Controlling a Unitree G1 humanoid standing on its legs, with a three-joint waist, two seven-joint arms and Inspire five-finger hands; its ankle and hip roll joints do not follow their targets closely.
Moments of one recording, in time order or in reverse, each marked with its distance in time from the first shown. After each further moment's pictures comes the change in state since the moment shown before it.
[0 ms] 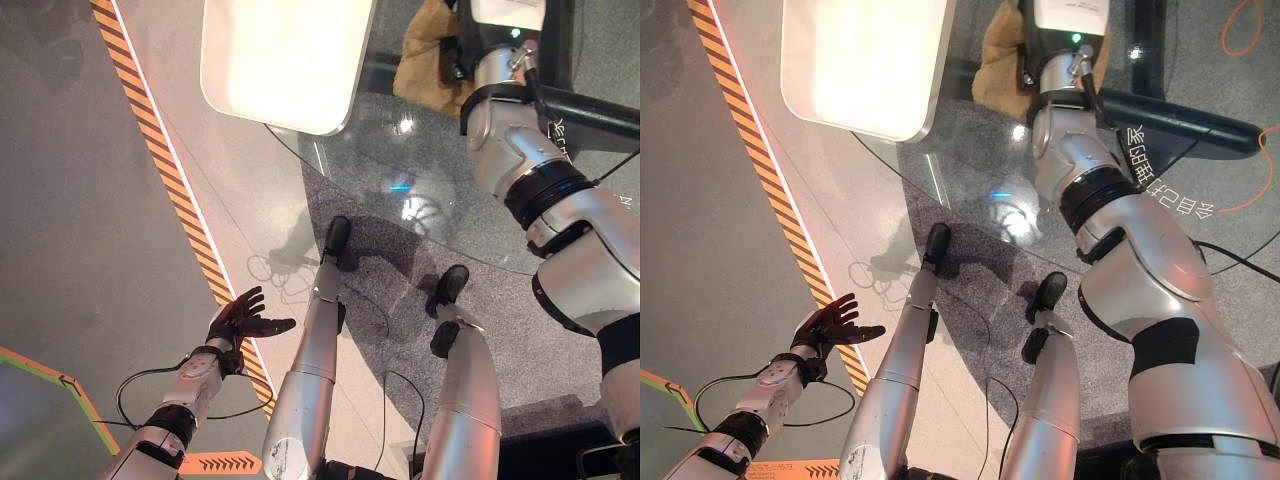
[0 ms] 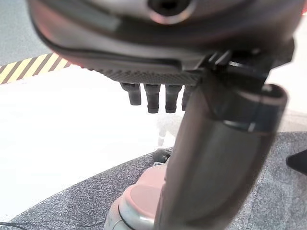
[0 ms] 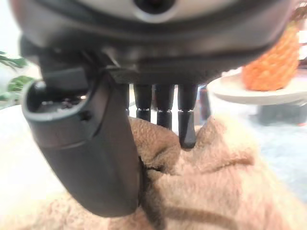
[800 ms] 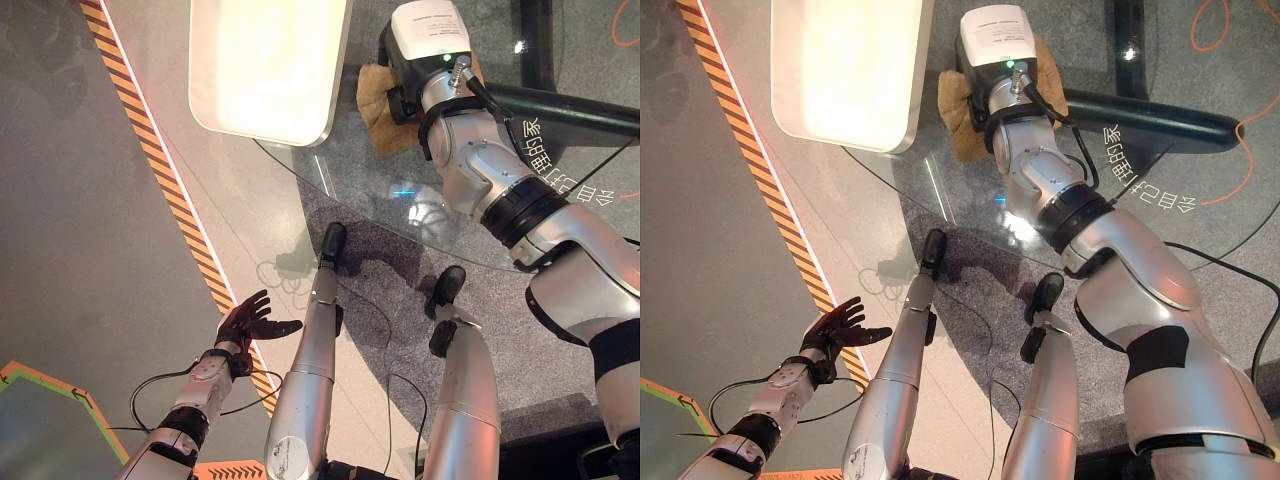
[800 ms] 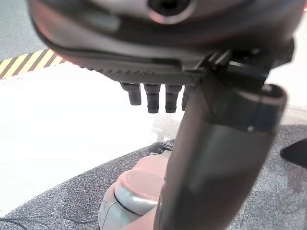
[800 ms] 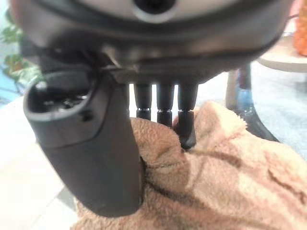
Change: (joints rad) left arm 0.000 -0.080 0.068 0.036 0.067 -0.002 0.005; right arm 0.058 0.059 0.018 -0.244 -0.122 0.061 0.268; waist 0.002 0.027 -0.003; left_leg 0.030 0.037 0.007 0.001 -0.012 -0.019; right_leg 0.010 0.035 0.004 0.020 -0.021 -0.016
